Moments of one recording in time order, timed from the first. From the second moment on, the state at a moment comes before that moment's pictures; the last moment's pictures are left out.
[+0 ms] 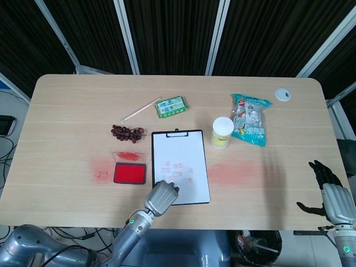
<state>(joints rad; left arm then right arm) -0.80 -1.94 -0.01 -1.64 1.02 1.20 1.38 0.09 -1.04 0.07 -1.71 -1.38 1.34 0.13</state>
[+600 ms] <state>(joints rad) -0.77 -1.94 0.04 -1.64 1.04 1.25 1.40 0.09 -1.04 0.07 -1.71 -1.38 1.34 0.13</state>
